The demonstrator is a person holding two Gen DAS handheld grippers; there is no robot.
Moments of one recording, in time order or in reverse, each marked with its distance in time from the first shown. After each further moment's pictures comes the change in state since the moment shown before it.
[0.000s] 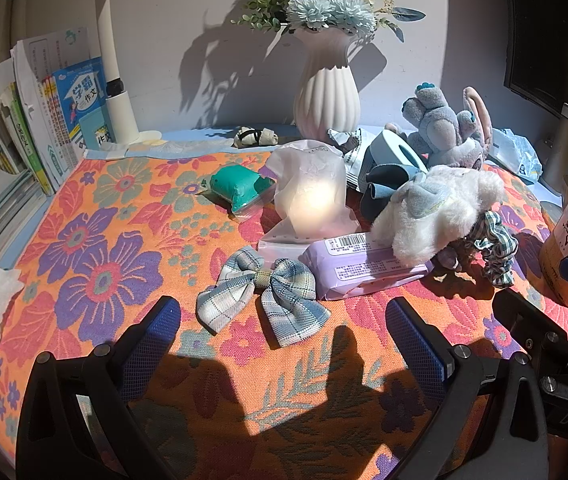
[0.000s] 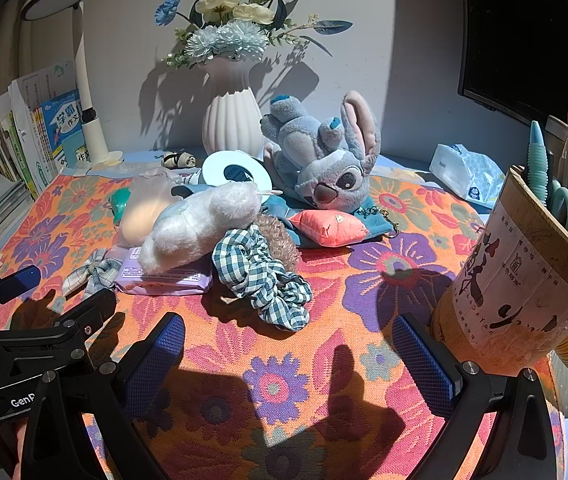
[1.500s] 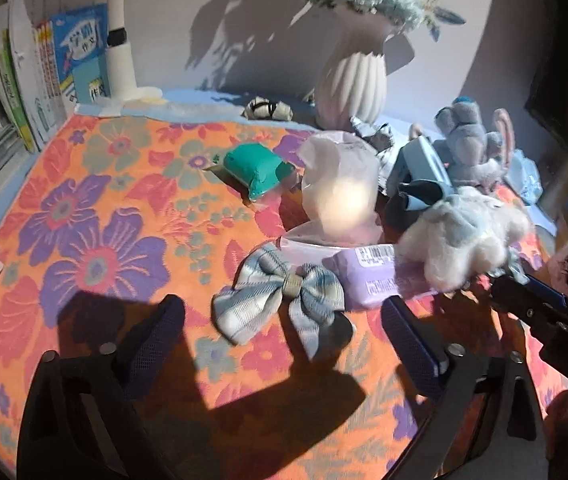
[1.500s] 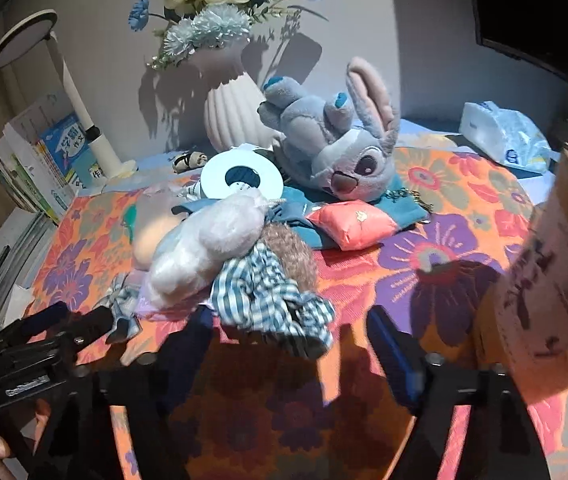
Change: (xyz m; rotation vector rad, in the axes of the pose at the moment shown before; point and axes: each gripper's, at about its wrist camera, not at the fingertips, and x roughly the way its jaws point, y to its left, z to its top) left arm 0.026 0.031 0.020 -0.117 0.148 -0.081; right arm 0.029 -0.019 0.025 0.132 0.115 0.178
